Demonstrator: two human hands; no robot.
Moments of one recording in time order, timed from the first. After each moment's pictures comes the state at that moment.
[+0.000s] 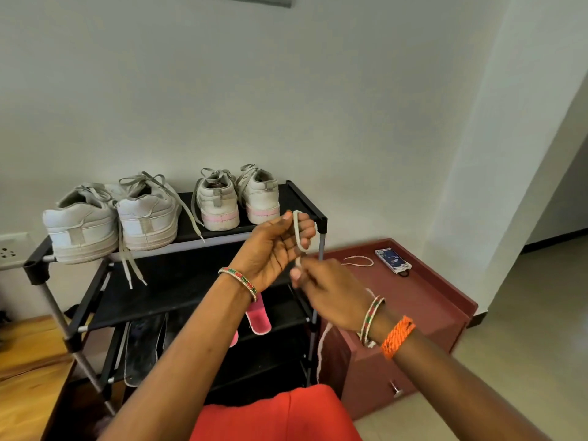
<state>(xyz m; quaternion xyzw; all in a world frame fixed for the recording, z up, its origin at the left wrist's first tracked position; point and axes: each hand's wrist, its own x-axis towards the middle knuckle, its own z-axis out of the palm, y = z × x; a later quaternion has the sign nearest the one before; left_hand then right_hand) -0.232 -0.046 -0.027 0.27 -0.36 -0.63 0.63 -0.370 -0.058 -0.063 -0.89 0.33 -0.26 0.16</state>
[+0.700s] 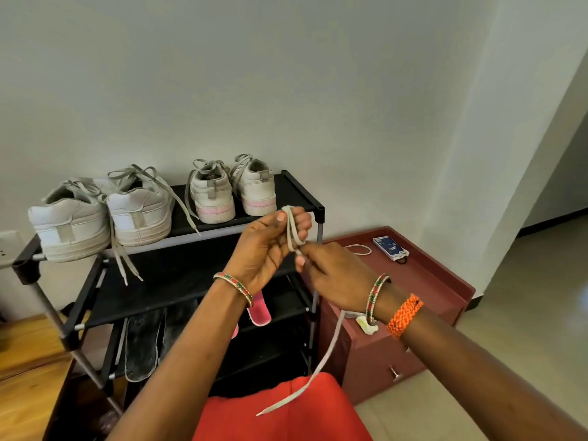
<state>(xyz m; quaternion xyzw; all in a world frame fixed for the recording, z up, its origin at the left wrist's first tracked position) -0.227 -0.043 -0.042 0.26 -0.39 -0.59 0.66 -0.371 -0.063 -0.051 -0.91 0.34 -0.22 0.12</state>
